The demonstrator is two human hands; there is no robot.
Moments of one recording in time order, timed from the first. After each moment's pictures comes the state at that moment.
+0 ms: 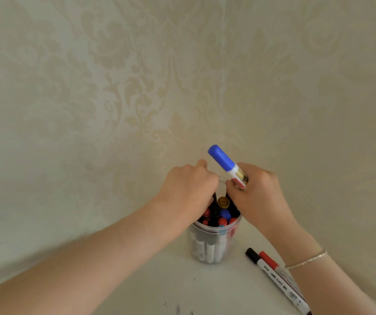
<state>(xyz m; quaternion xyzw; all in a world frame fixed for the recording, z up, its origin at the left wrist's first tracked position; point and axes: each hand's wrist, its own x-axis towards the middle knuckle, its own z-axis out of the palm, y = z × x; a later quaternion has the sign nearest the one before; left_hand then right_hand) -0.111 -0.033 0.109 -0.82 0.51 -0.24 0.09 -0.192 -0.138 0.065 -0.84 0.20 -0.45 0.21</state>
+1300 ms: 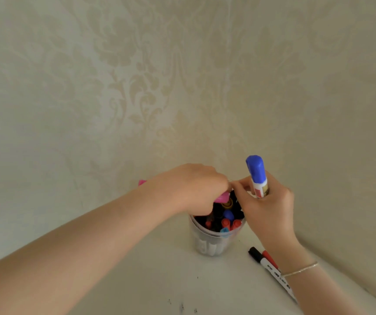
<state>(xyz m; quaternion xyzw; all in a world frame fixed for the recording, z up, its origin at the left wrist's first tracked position) -0.103 -0.032 0.126 -0.75 0.64 -0.11 0.12 -0.192 -0.131 0.039 -0.72 0.23 -0.56 0.33</state>
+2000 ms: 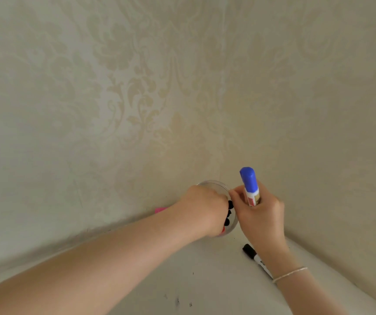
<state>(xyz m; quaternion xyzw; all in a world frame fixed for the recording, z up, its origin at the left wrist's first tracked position) -0.125 -0.046 0.079 -0.78 0.59 -0.14 0.14 -0.195 -0.132 0.019 -0.72 0.23 -0.53 0.38</state>
